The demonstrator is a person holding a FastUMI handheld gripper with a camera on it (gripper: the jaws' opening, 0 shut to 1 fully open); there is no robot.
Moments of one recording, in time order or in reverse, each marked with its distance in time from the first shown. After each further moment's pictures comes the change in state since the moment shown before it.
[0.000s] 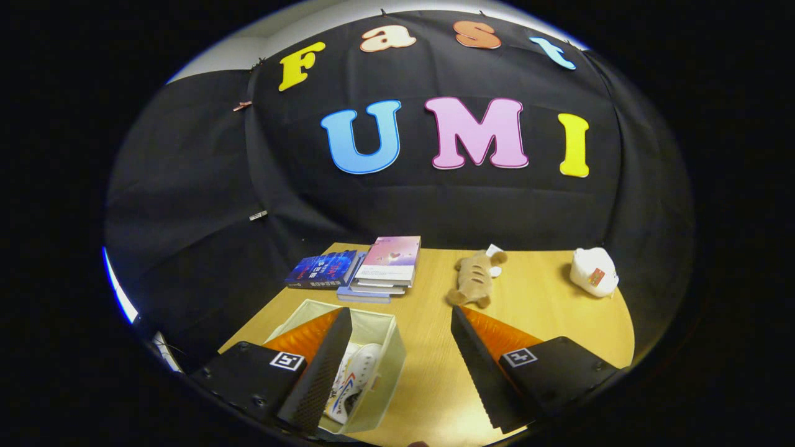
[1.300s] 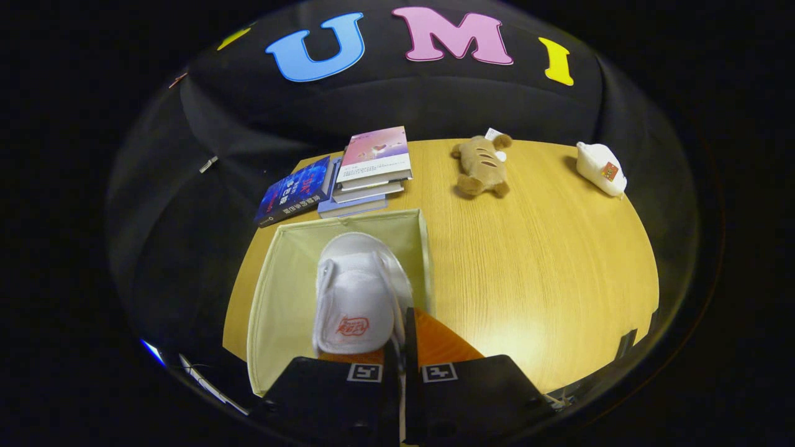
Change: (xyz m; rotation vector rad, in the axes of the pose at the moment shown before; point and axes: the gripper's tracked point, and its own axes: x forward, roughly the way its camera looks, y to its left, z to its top) arm 0.061 0.081 -0.141 0.222 0.489 -0.133
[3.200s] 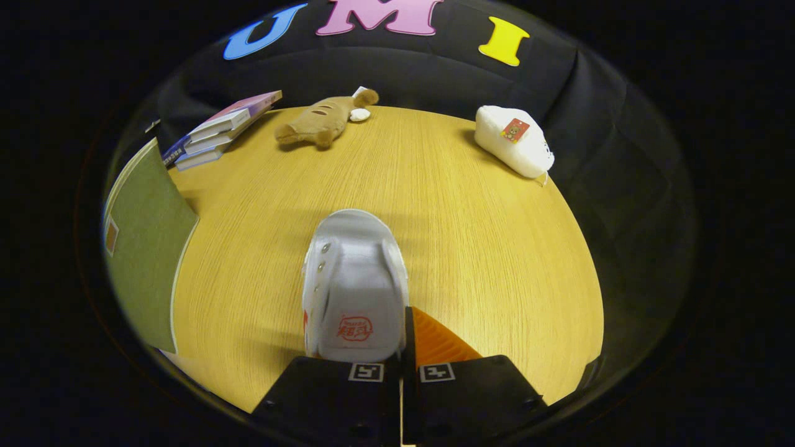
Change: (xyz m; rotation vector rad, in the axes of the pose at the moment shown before) arm 0.050 -0.358 -0.043 -0.149 0.020 -0.264
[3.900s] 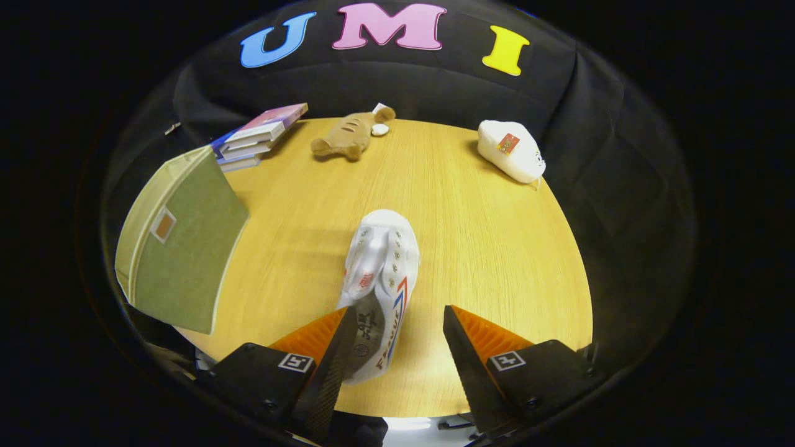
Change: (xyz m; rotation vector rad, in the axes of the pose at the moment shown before) arm -0.072 0.011 -0.018 -0.055 0.022 0.037
